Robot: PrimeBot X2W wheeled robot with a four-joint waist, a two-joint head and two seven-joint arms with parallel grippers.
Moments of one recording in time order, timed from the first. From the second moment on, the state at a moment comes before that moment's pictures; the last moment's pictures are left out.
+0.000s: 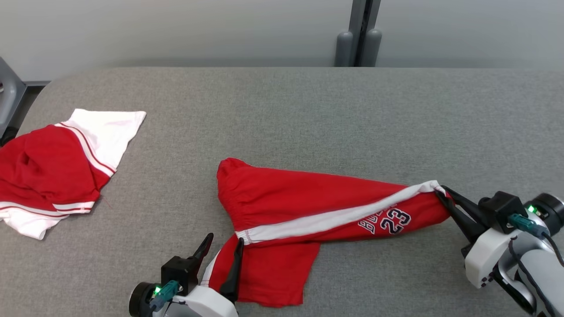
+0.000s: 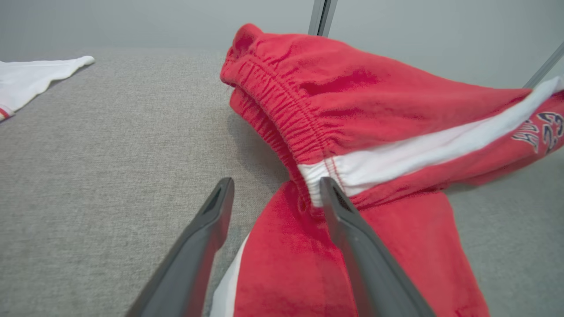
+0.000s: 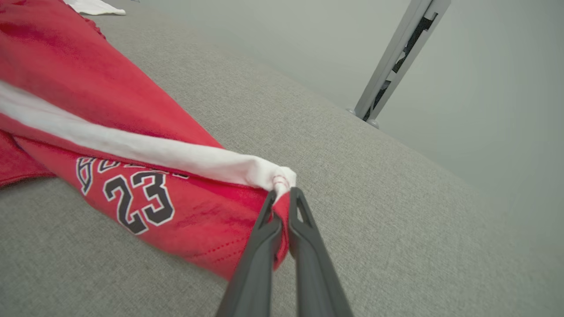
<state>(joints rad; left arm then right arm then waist) -0.15 0.05 -0.38 0.51 -0.33 0.02 -0.26 -0.50 -0.55 0.76 0.51 0.42 0.13 -0.26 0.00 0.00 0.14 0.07</state>
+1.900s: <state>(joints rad) -0.07 0.05 -0.37 0.47 -0.43 0.00 -0.26 -0.10 -0.07 0.11 0.45 0.10 0.13 -0.26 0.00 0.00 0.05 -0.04</state>
